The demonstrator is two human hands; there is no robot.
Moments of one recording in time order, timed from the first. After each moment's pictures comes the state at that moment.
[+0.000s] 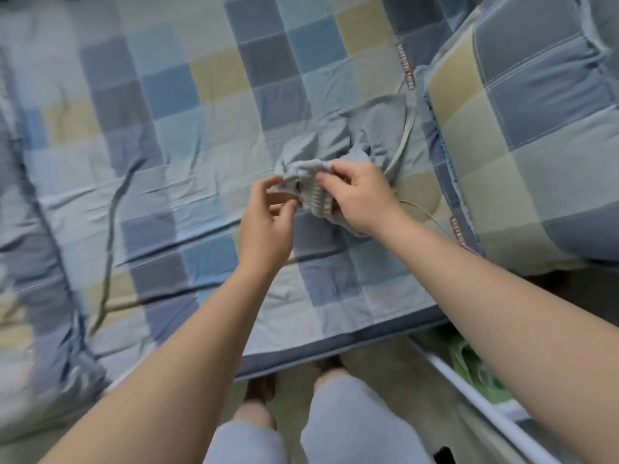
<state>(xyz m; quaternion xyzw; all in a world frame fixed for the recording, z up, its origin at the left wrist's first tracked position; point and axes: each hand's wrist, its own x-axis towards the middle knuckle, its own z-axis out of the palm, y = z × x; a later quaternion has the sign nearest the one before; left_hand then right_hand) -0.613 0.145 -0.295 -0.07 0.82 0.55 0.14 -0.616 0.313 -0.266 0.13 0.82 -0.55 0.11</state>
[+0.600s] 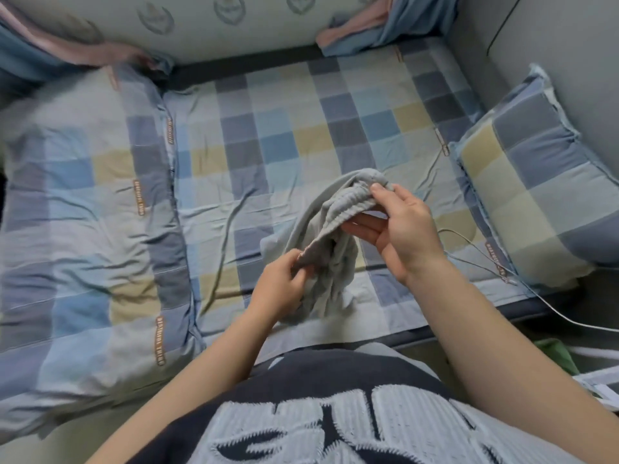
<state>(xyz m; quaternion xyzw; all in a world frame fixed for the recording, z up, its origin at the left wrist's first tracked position) -0.488 -0.146 -0.163 0.05 0.89 0.42 0.20 -0.495 0.052 -0.044 0.27 0.50 -0.82 0.00</state>
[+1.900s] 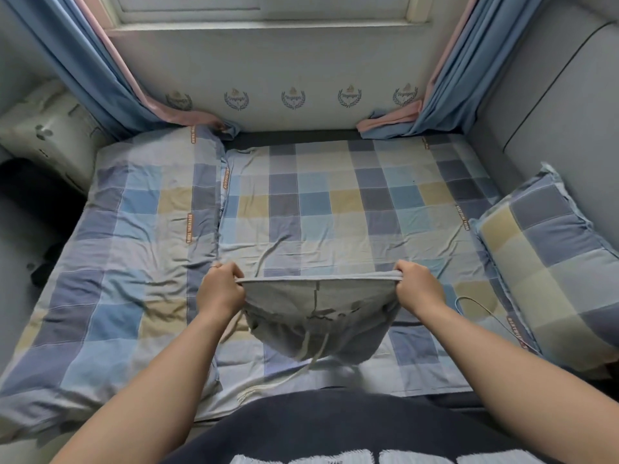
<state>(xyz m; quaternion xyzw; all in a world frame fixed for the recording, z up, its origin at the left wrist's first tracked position) -0.507 -0.297 -0.130 -0.13 0.96 0.22 0.07 -0.491 0.070 -0.132 0.14 0.97 -0.17 0.09</state>
